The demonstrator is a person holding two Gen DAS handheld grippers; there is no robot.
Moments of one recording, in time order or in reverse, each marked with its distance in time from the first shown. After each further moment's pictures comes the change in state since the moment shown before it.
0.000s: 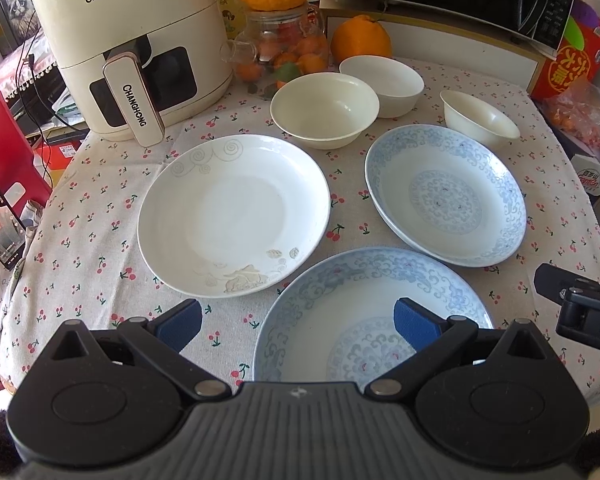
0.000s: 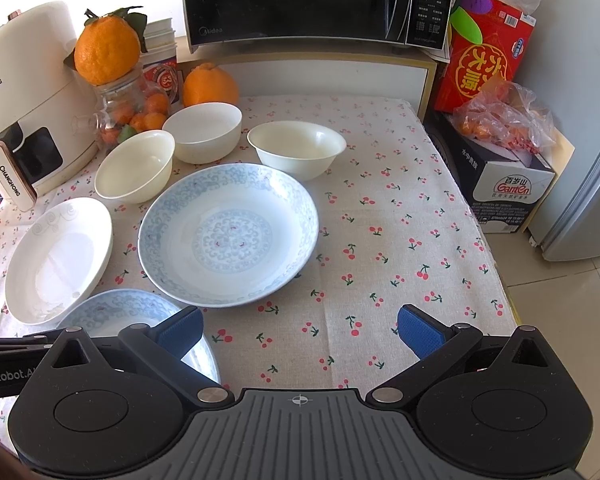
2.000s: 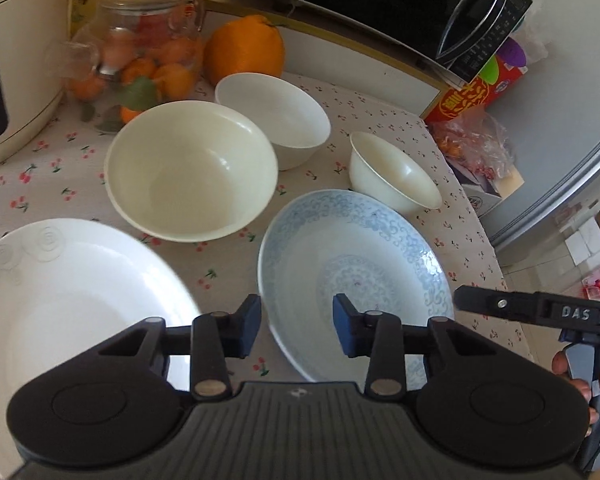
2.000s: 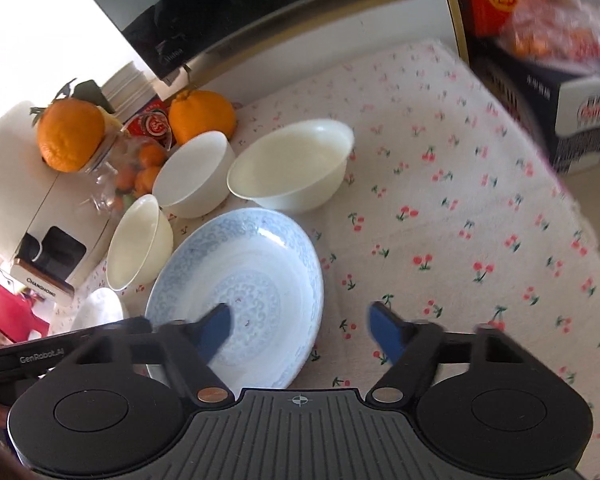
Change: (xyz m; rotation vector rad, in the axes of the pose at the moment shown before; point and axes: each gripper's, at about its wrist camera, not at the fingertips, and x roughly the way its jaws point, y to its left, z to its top) left arm 0.092 0.002 0.080 0.056 -0.019 -0.515; right arm 0.099 -0.076 0.051 0.272 0.111 0.368
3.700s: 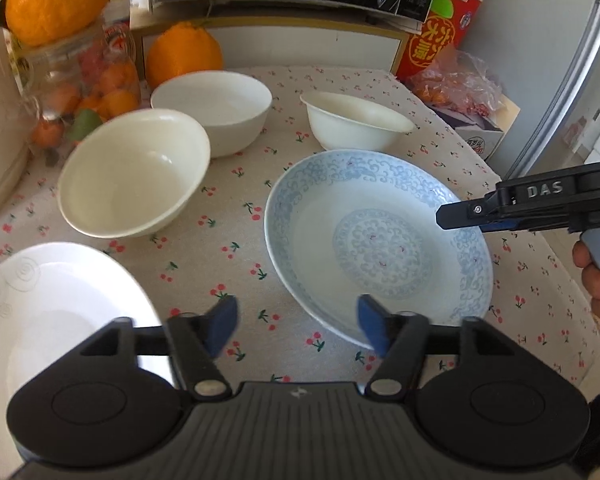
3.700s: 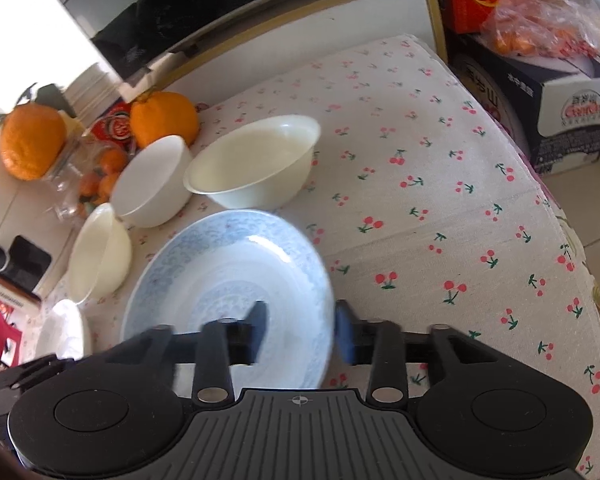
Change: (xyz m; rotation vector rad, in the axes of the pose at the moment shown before) left arm 0.012 -0.044 -0.028 0.258 -0.015 0.096; right arm 0.010 -0.017 0.009 -0.019 -0.013 -0.069
